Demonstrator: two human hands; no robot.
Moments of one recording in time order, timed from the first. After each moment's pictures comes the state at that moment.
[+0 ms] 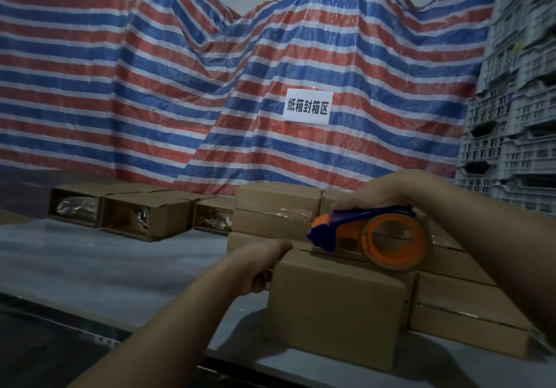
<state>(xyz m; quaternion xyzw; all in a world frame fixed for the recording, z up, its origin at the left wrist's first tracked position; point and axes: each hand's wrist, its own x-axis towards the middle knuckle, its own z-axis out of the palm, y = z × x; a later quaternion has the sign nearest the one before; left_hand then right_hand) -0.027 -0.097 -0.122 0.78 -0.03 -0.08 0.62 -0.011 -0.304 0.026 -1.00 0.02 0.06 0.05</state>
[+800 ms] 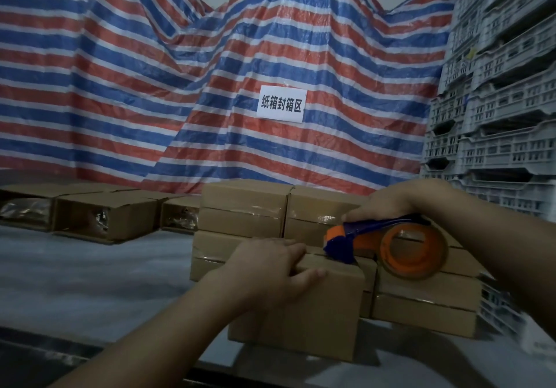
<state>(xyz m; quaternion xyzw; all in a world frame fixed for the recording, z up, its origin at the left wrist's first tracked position) -0.055 -0.143 -0.121 0.92 -0.30 0.24 0.05 -0.016 -0.375 0.018 -0.99 0.08 0.06 -0.05</state>
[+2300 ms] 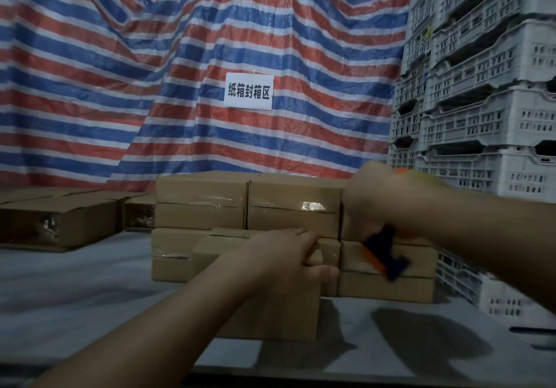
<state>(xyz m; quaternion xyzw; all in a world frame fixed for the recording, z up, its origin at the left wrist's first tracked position) -0.064 -0.211 -0.104 0.91 -0.38 0.14 0.06 -0.069 -0.374 -0.012 -0.90 0.05 0.02 -0.44</state>
